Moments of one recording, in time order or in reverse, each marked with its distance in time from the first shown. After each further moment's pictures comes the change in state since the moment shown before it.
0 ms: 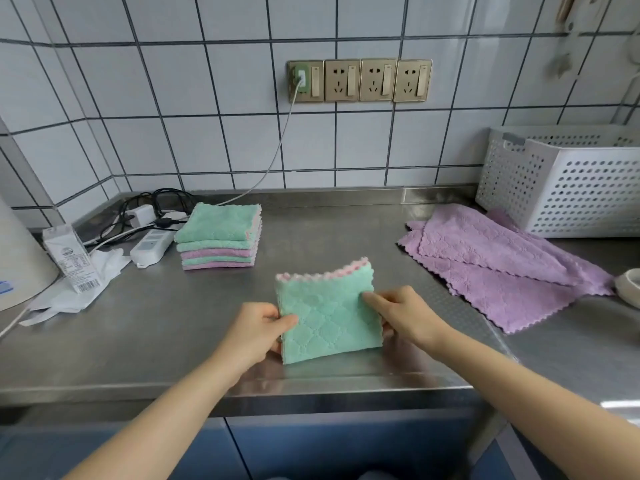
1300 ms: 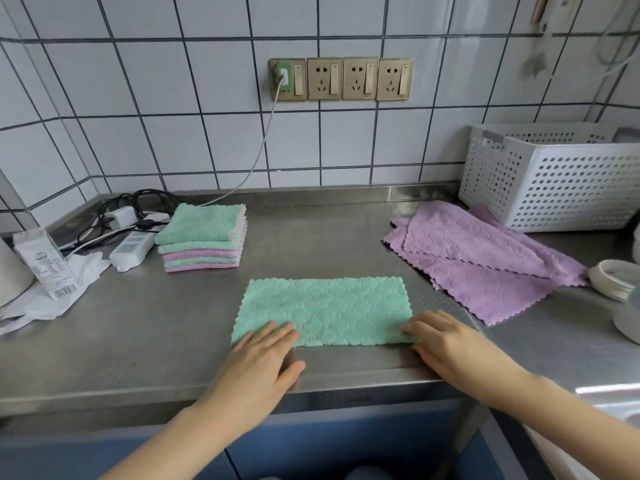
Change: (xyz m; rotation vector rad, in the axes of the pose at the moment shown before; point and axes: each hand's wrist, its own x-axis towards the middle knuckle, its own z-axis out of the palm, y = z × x) left_hand -0.036 -0.019 0.018 0.939 -0.150 0.410; right_hand -0.058 0.069 -0.051 -0.834 0.114 -0.606
